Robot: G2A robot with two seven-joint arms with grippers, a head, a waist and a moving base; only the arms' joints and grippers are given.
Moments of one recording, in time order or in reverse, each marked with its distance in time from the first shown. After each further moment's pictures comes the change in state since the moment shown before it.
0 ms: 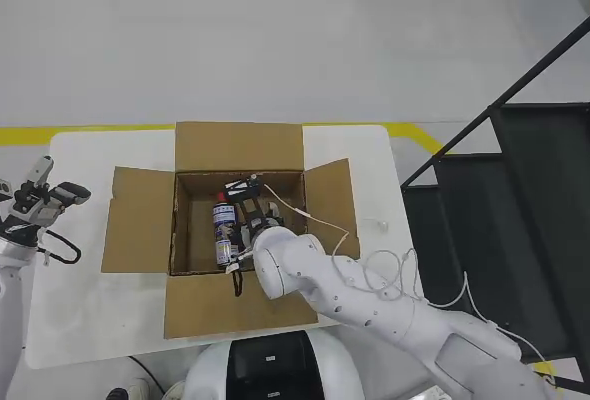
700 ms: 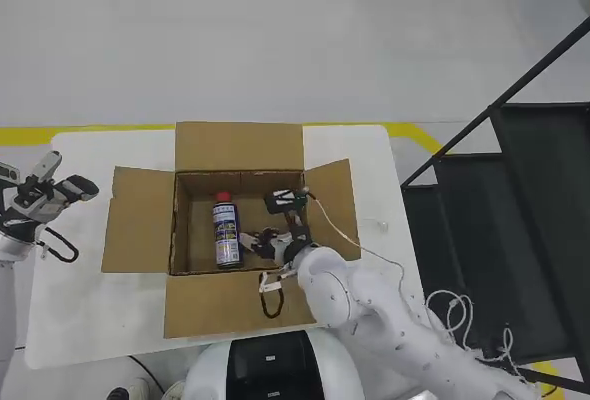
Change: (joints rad) left arm -0.011 0.008 -0.012 -0.048 -0.034 0.038 -0.115; right arm -0.277 0.115 0.204 -0.314 0.042 -0.073 -0.067
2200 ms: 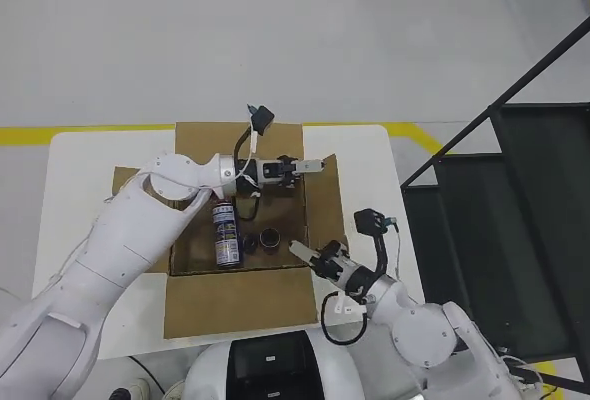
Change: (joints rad) left arm -0.706 -0.276 1.059 0.173 0.097 -0.045 -0.010; right arm -0.637 0.082 0.528 -0.323 0.517 -0.277 -0.327
